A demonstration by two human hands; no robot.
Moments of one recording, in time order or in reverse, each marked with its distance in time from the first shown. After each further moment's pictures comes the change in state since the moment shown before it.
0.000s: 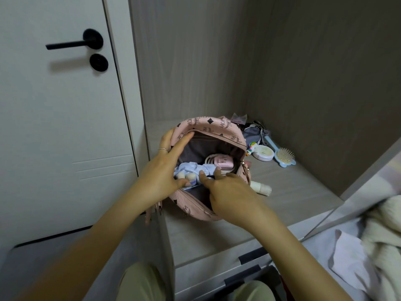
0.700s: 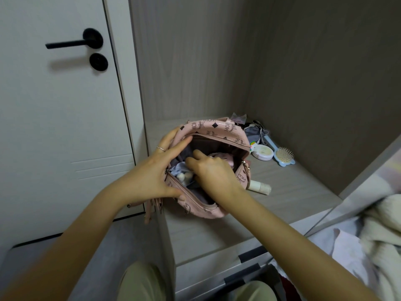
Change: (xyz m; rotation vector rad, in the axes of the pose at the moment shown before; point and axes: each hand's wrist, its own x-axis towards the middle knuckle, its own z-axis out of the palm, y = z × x) left_hand -0.005 -0.016 -0.024 -0.158 -0.191 0.235; right_hand 0.047 -0.005 0.007 0.001 0.373 -0.149
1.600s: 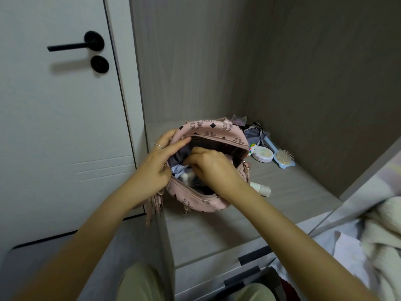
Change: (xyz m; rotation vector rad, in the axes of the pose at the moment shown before) left_hand 0.010 0.009 0.010 -0.139 0.256 -0.097; right_hand 0.010 0.010 -0.010 0.188 0.049 -0.075
